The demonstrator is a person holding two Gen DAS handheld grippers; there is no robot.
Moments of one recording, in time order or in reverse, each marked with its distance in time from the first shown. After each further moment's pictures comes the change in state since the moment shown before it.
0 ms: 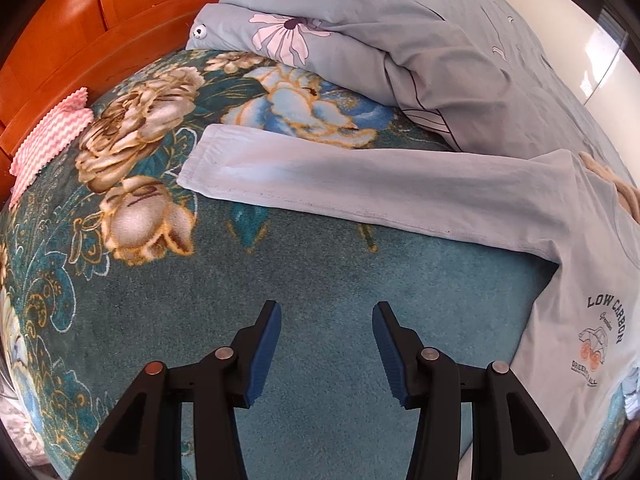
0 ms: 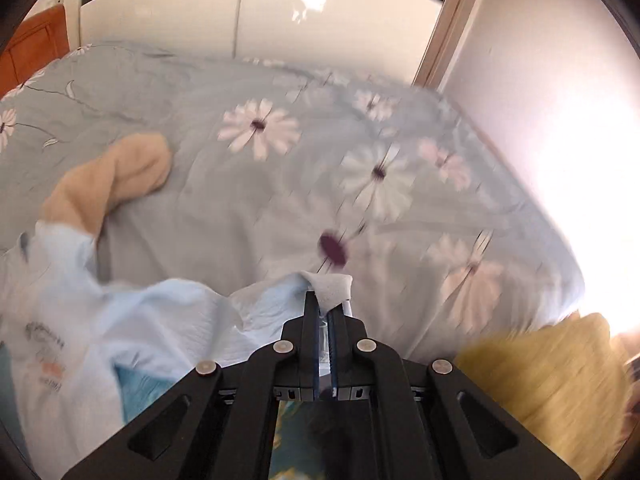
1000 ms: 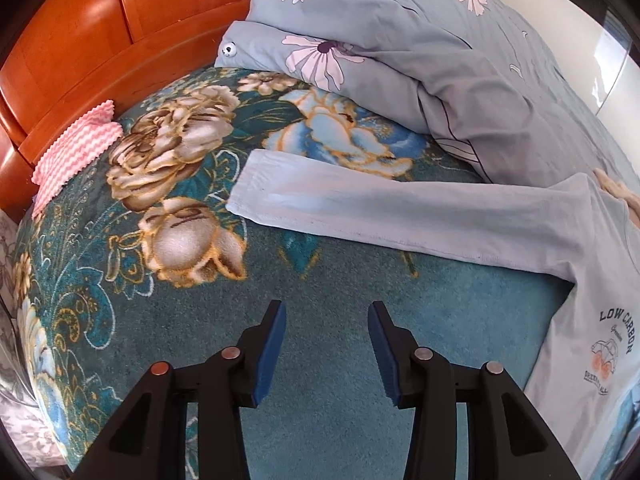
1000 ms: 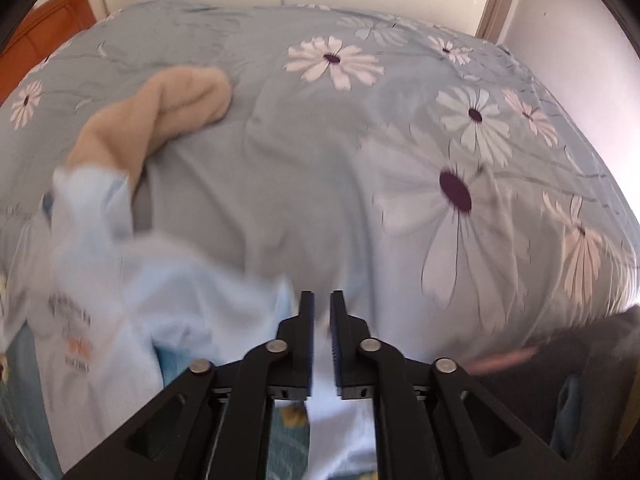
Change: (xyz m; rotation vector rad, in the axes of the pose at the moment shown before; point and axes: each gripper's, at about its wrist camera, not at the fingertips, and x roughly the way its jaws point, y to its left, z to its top) left arm -0.015 0.025 0.011 -0.006 -0.040 0.053; right arm 0.079 0.063 -0.054 -0.007 0.197 0.259
